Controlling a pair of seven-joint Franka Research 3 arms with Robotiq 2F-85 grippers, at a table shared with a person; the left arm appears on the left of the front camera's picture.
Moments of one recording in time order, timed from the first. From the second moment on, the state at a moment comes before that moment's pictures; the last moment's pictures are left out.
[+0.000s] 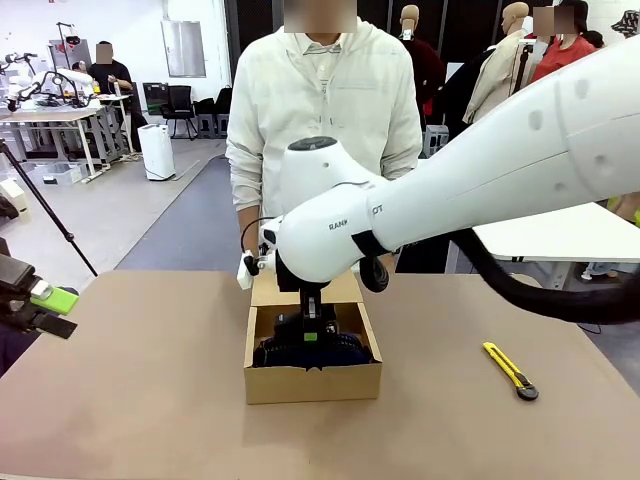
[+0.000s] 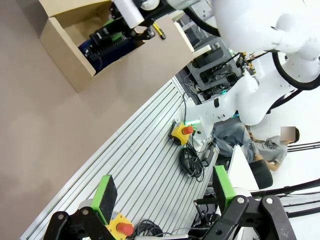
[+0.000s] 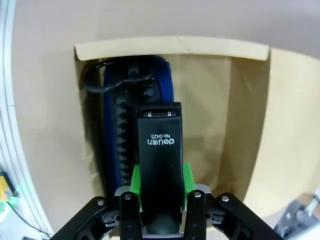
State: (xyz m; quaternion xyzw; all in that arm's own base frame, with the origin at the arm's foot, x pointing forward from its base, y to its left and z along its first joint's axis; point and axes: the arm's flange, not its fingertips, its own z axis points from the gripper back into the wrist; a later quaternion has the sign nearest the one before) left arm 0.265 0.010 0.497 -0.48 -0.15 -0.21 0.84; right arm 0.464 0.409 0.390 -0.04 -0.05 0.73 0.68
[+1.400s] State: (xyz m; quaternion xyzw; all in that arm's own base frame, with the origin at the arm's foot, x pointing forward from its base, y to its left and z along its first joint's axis) left arm 0.265 0.010 0.497 -0.48 -0.15 -0.21 0.84; right arm 0.484 0.404 0.380 -0.02 -0.04 0.74 0.67
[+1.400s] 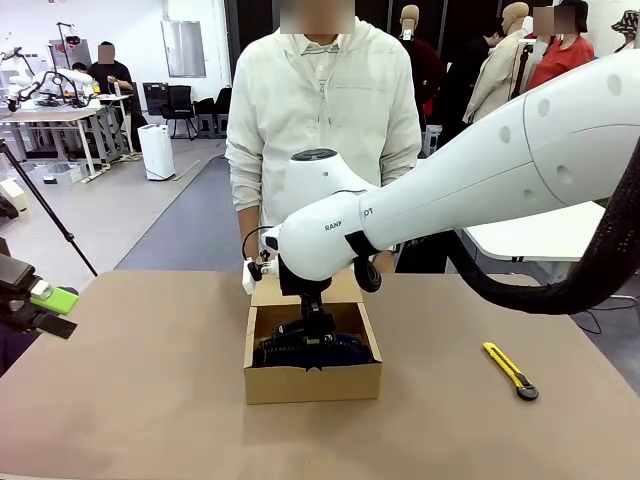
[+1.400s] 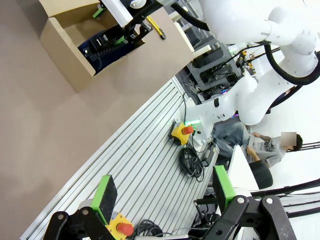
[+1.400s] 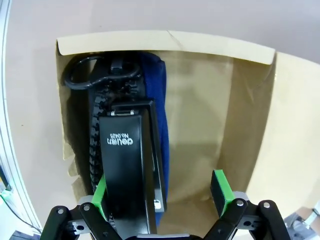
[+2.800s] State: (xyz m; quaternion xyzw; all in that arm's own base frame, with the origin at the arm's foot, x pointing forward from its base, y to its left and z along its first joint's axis) left arm 0.265 0.010 0.497 -0.48 -0.15 -0.21 0.84; right arm 0.361 0.126 0.467 0.45 -0.02 0.32 0.83
